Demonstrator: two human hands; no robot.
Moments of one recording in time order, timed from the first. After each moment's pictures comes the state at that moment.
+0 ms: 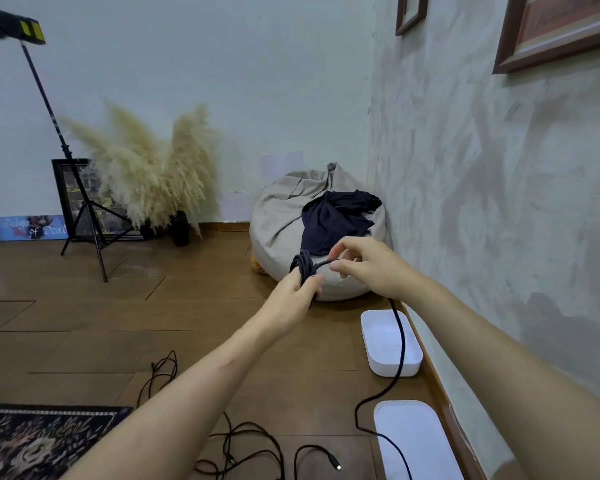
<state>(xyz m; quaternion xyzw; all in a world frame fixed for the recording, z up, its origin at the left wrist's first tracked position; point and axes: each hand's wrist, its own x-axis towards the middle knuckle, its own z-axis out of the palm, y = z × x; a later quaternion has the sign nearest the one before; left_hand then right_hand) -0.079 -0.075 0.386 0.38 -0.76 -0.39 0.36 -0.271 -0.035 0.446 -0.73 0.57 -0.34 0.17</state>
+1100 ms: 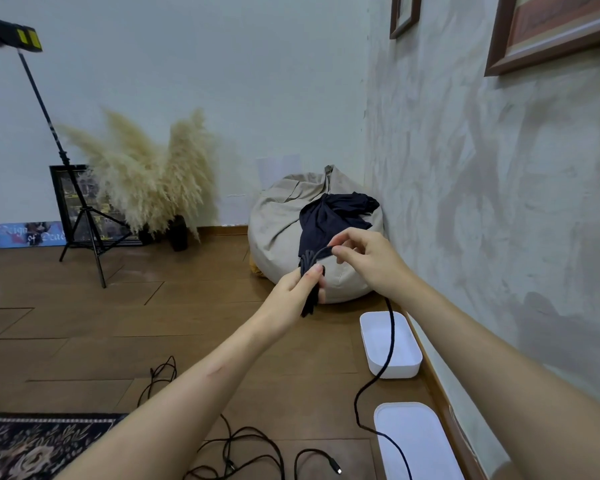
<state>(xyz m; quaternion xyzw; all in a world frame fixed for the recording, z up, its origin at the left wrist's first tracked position) -0.080 -0.054 0.407 0.32 -0.72 -0.48 0.38 -0.271 -0.038 0.443 -0.68 0.53 -0.48 0.16</state>
